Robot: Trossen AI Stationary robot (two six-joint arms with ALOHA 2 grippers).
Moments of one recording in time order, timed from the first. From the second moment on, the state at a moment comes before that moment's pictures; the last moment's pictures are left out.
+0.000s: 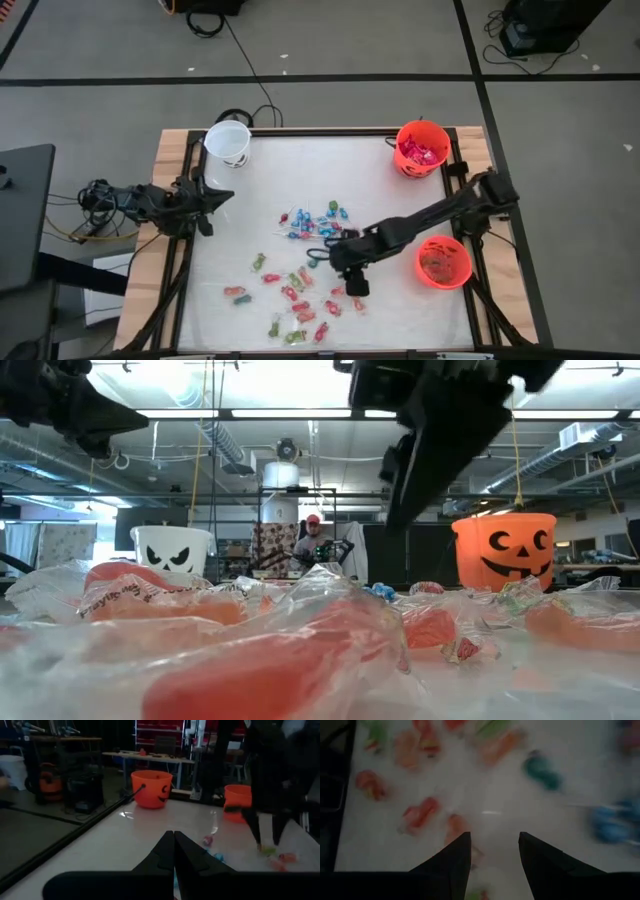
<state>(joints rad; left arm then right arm) -0.32 0.00 0.30 -0.35 -0.60 -0.11 0.32 1.81 1.23 -0.46 -0.09 0.32</state>
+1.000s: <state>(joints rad) -0.32 0.03 0.29 -0.36 -0.60 -0.15 0.12 2.05 1.24 -0.20 -0.18 0.09</state>
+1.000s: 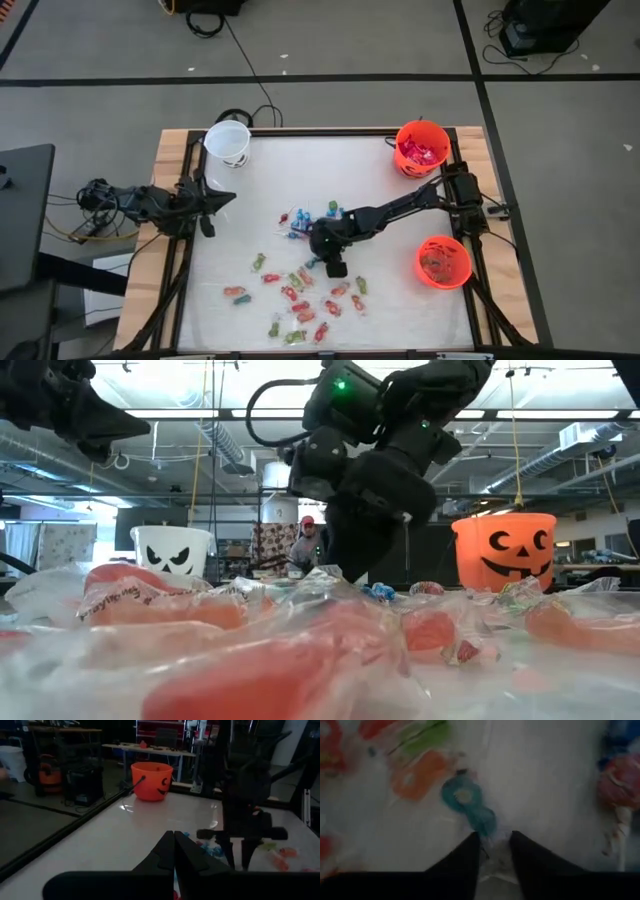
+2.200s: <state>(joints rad) -0.32 0.03 0.29 -0.33 -0.56 -0.33 0.72 1.26 1.10 -1.40 -0.03 1.47</state>
